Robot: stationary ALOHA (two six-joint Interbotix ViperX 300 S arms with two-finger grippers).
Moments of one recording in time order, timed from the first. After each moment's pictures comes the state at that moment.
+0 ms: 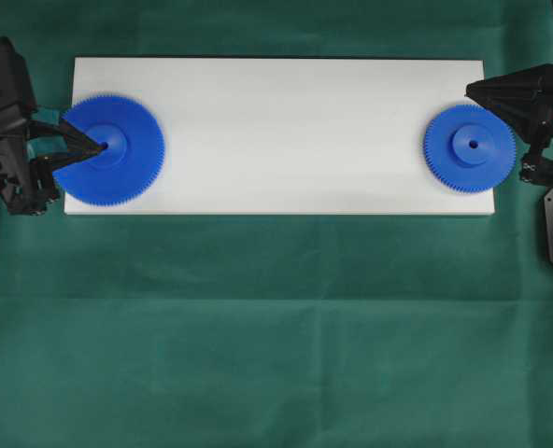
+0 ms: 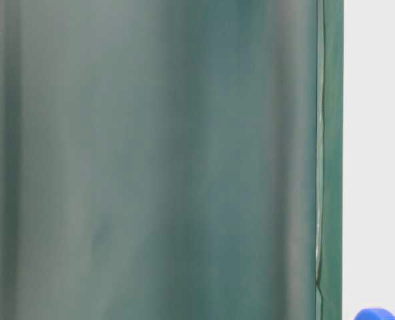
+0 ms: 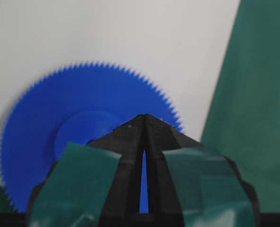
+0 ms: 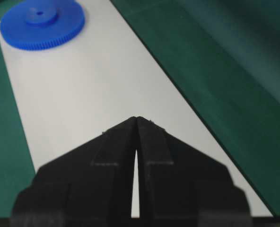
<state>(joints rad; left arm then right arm) 0.28 -0.70 1.17 -0.02 0.20 -0.08 -0.37 -0.99 1.21 -0.37 0.09 0.60</state>
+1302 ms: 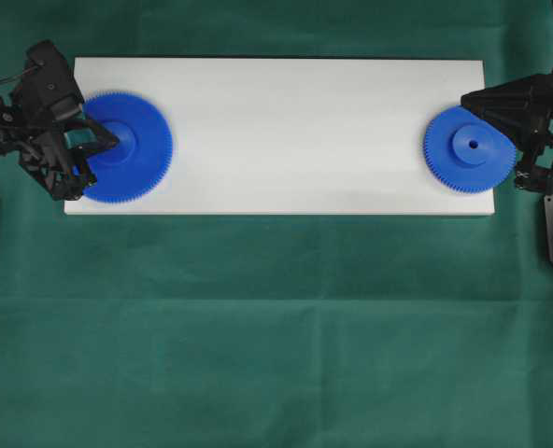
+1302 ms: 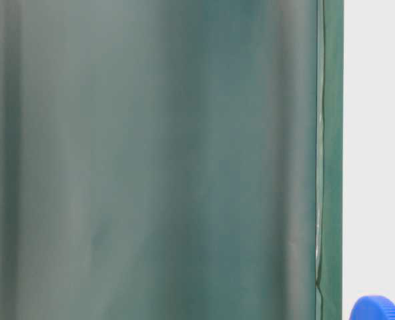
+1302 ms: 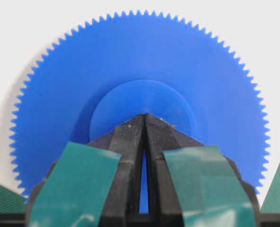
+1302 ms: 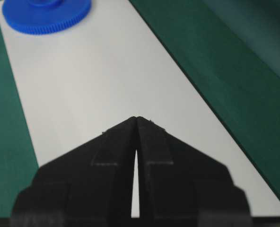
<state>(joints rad) 0.39 -0.33 1.19 -0.02 0.00 -0.07 -0.37 -0.96 1.25 -0.38 0.06 0.60</state>
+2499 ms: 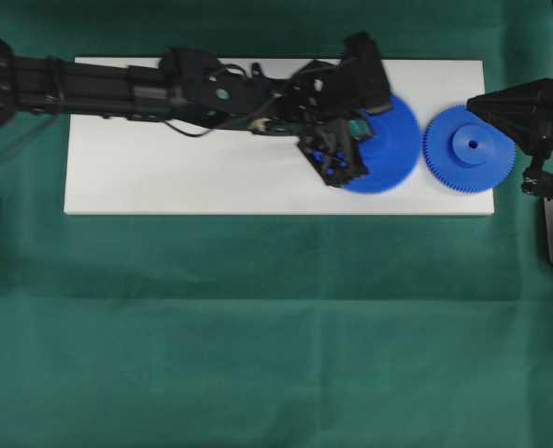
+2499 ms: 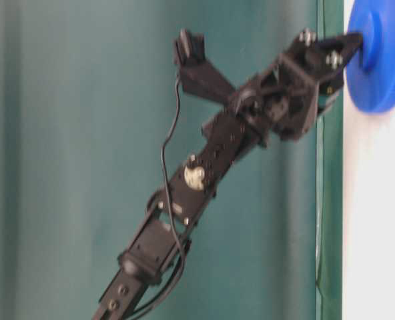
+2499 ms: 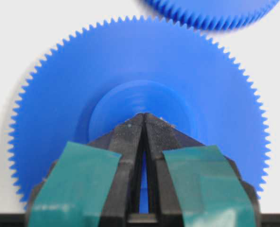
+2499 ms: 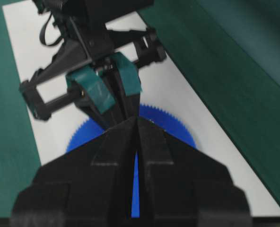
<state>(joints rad) 0.20 0.57 -0.05 -0.02 0.27 -0.06 -0.35 -1.02 1.27 -0.40 0.07 0.60</state>
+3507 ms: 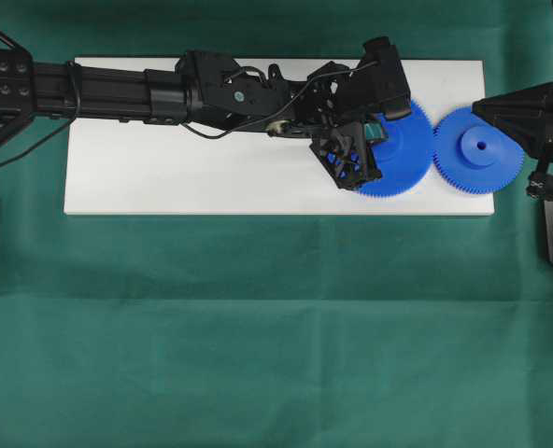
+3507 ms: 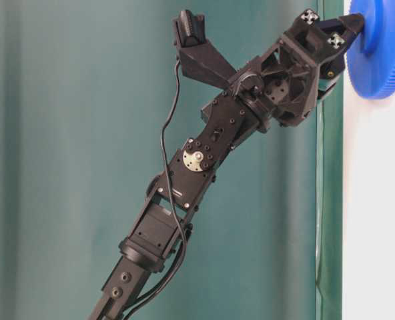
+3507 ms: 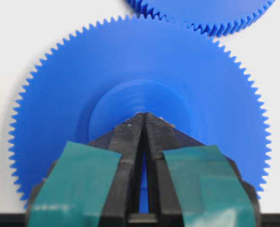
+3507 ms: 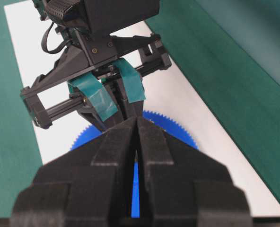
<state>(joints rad) 0.20 0.60 -0.11 -0.01 0.31 -0.05 -0.34 -1.06 1.29 -0.40 0.08 0.60</state>
